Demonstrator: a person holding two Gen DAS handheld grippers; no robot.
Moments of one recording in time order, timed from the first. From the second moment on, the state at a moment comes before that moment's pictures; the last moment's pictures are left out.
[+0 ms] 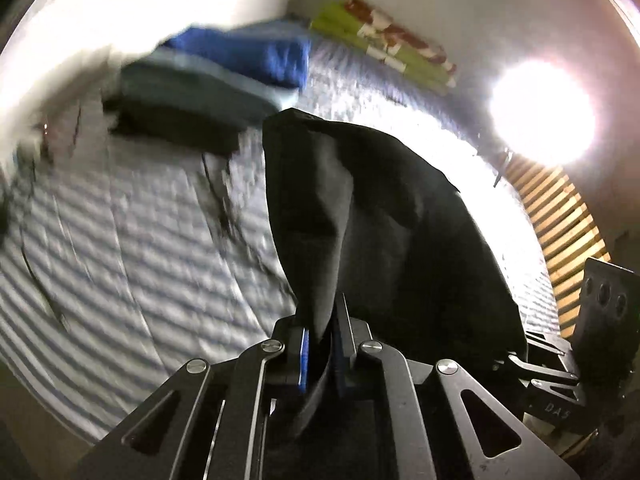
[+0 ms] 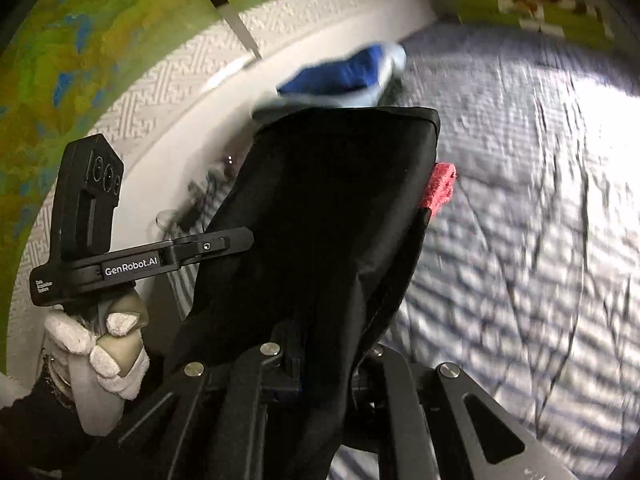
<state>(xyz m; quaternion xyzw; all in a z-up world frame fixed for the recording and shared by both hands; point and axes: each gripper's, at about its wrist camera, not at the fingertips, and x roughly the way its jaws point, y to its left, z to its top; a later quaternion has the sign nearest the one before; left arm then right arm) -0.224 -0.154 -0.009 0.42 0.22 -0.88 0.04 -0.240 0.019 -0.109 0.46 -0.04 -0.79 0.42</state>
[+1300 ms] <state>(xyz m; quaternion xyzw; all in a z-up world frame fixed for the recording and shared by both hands) -0.518 -0.442 -0.002 0.39 0.15 -0.88 0.22 -0.491 -0.163 -0.102 0.38 -0.06 -0.88 0.29</state>
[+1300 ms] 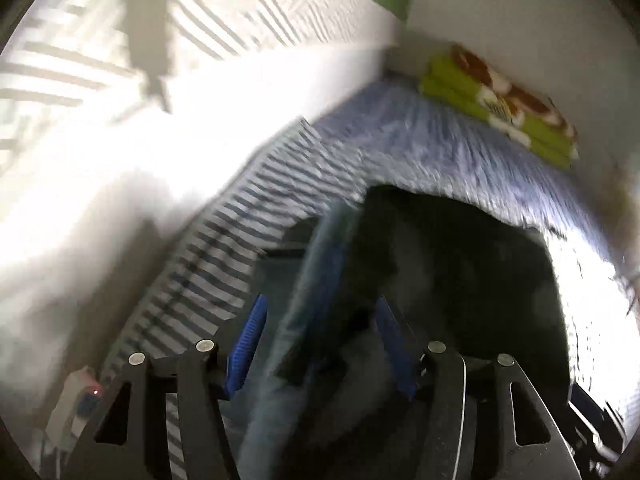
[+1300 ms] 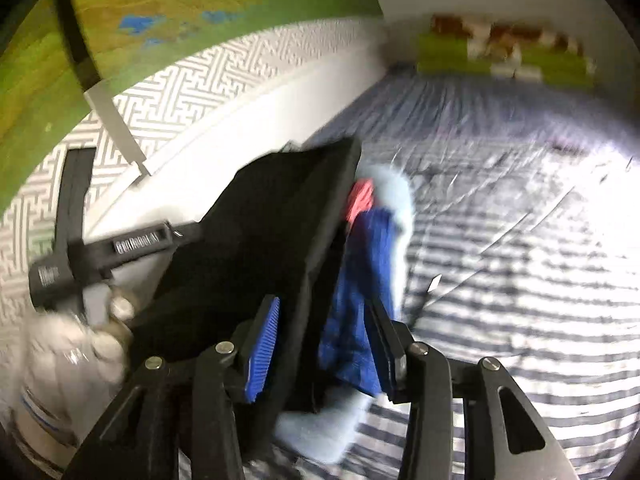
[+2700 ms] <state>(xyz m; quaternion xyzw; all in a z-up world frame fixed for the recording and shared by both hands) -0.118 -0.068 0.071 0.35 0.07 -0.92 0.17 -0.143 0.043 -0.031 0.37 0.05 -0.87 0.30</state>
